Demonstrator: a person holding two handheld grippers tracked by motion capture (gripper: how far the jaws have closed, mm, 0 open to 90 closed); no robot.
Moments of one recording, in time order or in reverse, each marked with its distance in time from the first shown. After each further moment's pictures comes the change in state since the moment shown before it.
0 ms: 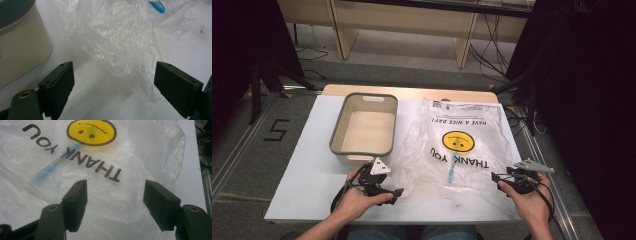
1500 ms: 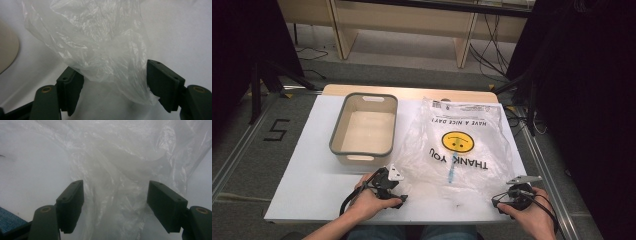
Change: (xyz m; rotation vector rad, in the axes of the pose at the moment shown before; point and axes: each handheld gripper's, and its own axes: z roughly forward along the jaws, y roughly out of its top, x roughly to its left) left arm -0.014 -0.001 0.031 0.151 0.003 0.134; right arm 0.005 -0.035 0.000 0.343 0.048 -0.104
